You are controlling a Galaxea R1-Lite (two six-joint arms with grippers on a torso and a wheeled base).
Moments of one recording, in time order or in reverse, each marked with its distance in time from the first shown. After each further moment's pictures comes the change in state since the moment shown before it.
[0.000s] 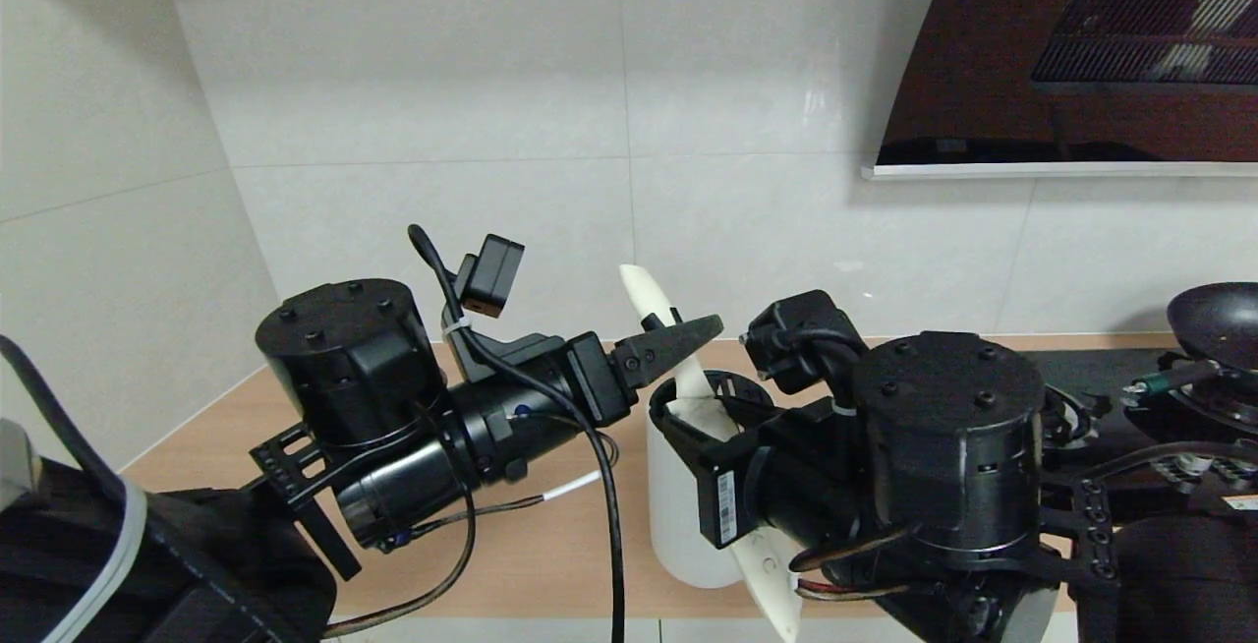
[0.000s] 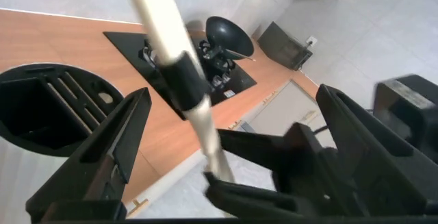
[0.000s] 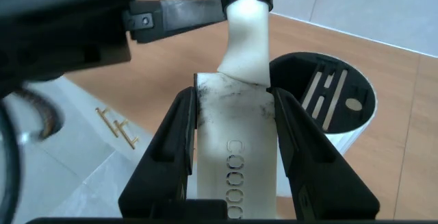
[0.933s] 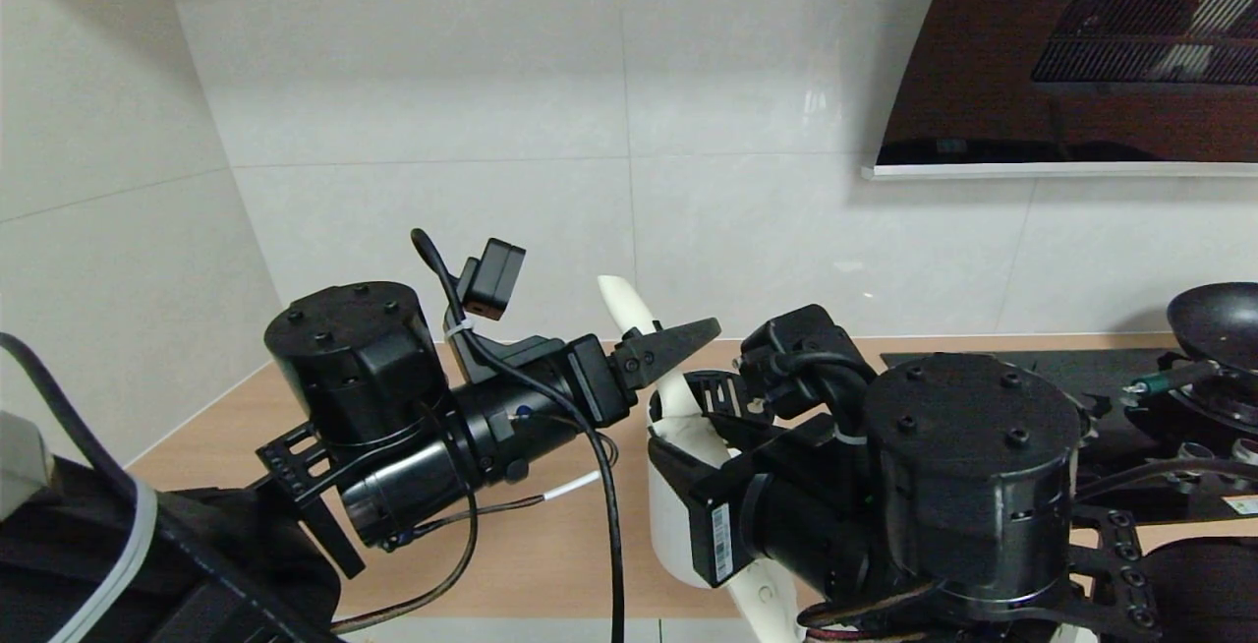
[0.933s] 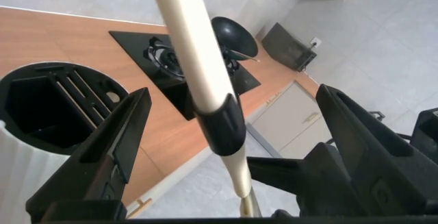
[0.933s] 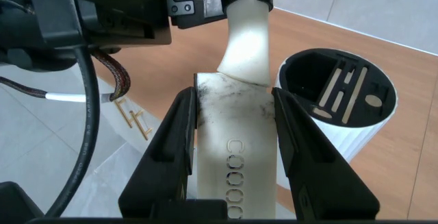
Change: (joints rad) left arm 0.005 0.009 0.002 0.000 0.000 0.000; right arm 0.044 -0.019 0.019 0.000 0.005 0.000
